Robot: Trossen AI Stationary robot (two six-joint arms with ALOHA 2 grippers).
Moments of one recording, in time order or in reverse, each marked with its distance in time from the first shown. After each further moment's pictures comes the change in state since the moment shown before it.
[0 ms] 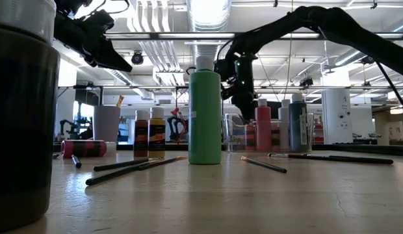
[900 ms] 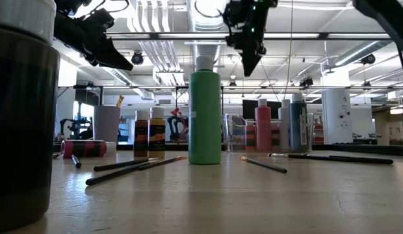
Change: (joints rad) left arm 0.000 0.001 0.000 0.018 0.000 0.004; right arm 0.118 -0.324 0.018 -0.084 -0.006 0.127
